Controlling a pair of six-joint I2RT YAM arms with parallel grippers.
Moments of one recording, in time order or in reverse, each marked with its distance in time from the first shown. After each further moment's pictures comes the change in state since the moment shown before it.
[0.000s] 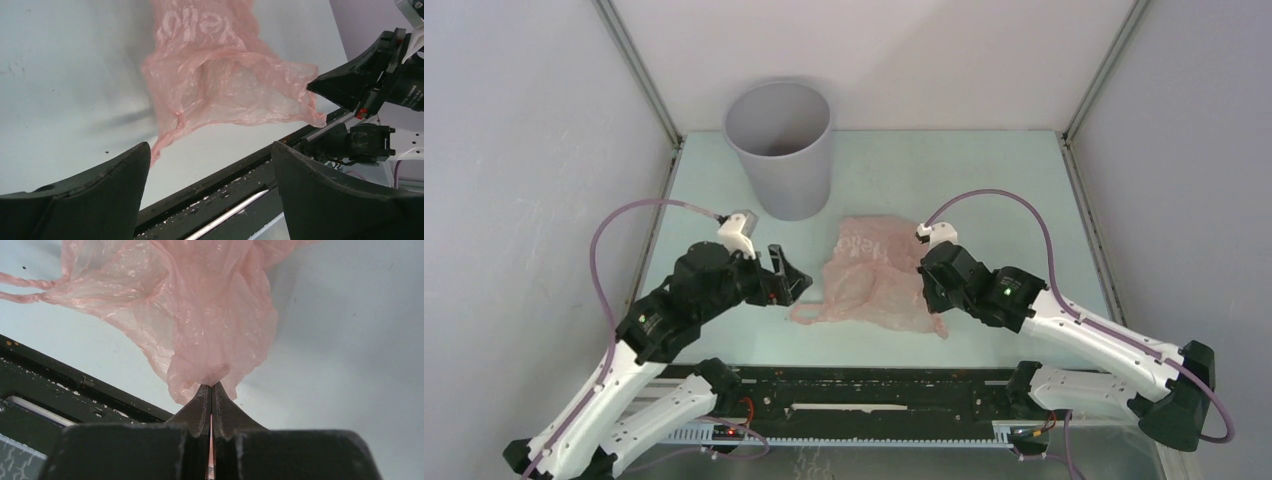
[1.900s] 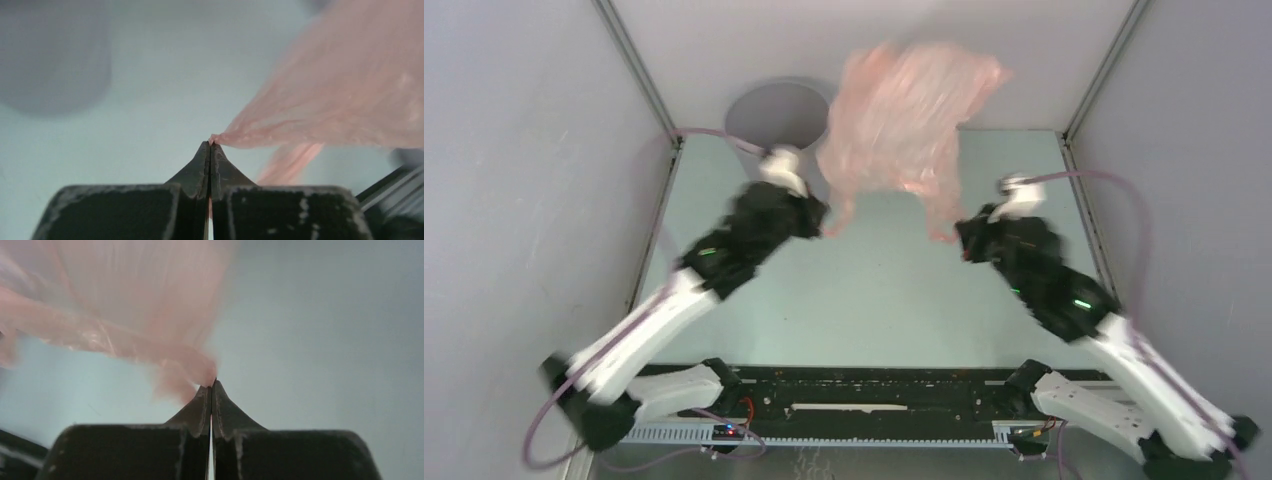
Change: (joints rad) left arm -0.068 0.385 0.336 0.357 -0.228 0.175; right arm -0.166 -0.271 0.190 0.221 0.118 -0.099
